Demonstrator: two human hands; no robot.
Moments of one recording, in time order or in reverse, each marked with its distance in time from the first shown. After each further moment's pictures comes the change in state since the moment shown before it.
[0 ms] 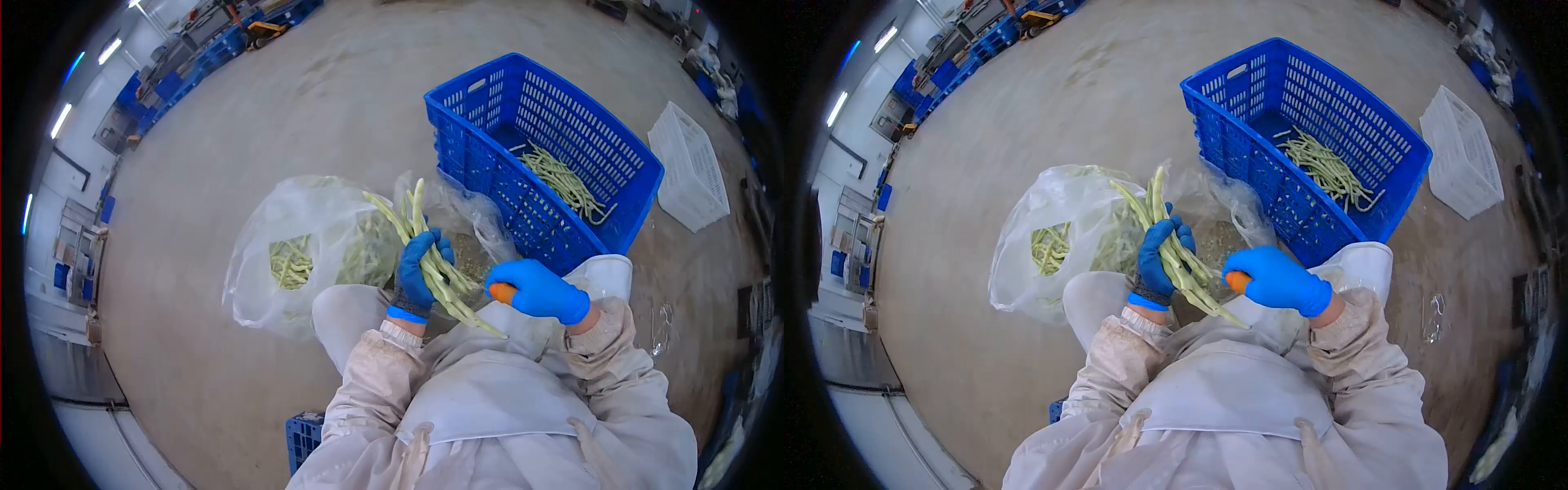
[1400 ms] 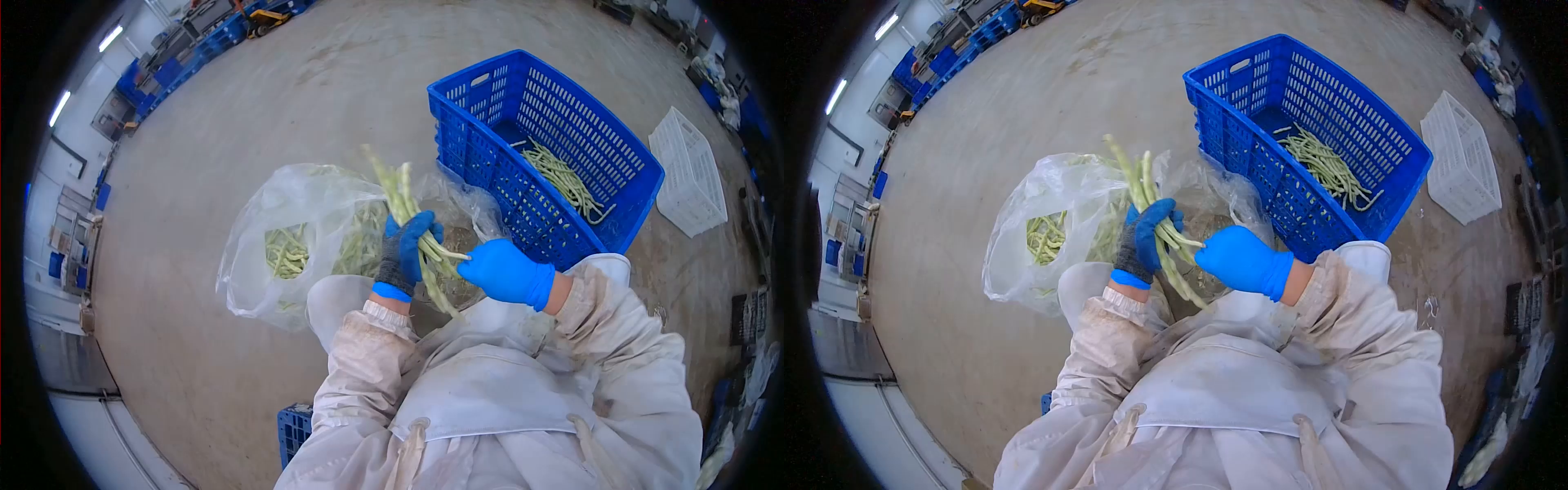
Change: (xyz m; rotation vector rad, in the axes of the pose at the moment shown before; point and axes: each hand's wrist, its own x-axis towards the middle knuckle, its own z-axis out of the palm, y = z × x) left_hand 0.012 0.026 0.011 0.421 0.083 0.216; right_hand 0.047 0.017 0.018 -0.834 0.037 -0.416
